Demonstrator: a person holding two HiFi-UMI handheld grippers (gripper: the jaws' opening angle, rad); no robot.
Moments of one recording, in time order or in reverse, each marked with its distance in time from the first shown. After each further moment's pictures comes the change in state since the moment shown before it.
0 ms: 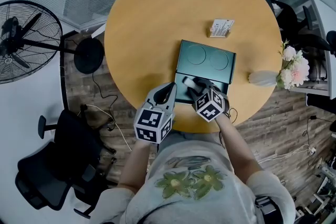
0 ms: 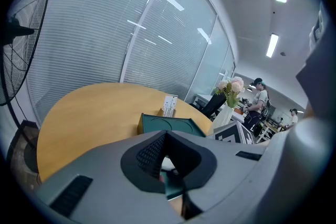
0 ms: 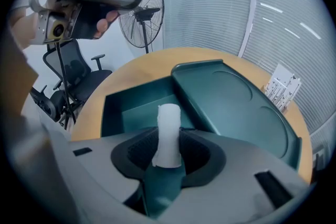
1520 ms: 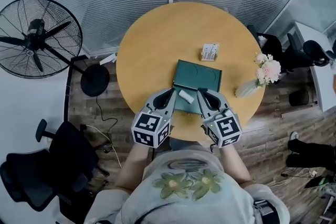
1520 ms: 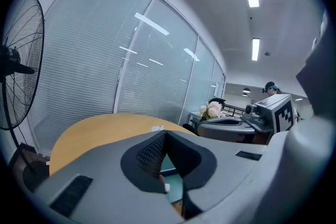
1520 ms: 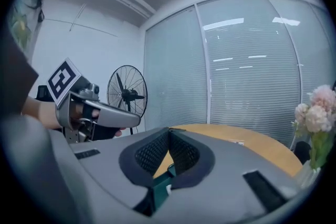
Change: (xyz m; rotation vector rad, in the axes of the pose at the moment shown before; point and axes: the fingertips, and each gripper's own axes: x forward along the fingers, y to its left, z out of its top) left arm -0.108 -0.088 0.065 0.120 -0.241 -0.012; right arm -0.273 0.027 0.113 0.230 -0.766 -0.228
